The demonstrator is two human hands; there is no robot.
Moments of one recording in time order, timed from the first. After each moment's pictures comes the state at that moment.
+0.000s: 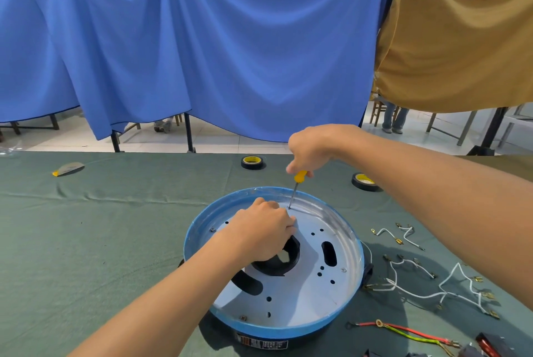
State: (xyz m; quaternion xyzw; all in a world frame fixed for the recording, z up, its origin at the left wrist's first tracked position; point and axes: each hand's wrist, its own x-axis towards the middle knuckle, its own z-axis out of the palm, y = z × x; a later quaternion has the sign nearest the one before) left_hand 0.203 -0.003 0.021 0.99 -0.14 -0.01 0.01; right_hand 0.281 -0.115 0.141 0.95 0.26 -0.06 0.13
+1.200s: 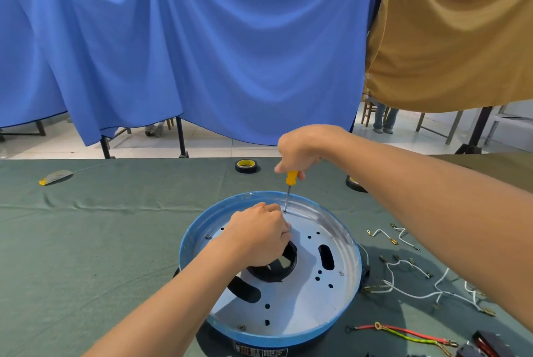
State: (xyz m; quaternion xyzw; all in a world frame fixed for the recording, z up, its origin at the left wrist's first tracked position) left_hand 0.209 -0.003 0.020 0.99 -0.15 0.02 0.03; right_hand 0.282 -0.102 0.145 0.96 0.24 -0.07 0.15
